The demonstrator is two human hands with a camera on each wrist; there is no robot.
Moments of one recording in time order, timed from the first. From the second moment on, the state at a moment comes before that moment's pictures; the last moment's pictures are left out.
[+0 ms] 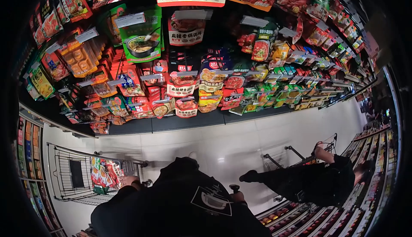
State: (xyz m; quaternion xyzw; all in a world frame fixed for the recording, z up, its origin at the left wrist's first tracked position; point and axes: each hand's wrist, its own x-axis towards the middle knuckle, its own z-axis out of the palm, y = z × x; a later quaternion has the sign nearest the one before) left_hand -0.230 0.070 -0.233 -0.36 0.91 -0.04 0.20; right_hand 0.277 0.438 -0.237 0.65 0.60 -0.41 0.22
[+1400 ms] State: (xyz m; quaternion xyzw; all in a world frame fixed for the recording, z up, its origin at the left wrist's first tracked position) left_hand 0.143 0.154 -0.204 -0.42 0.74 0.44 0.27; right_hand 0.137 0.716 -0.256 0.30 0.75 -0.38 0.44
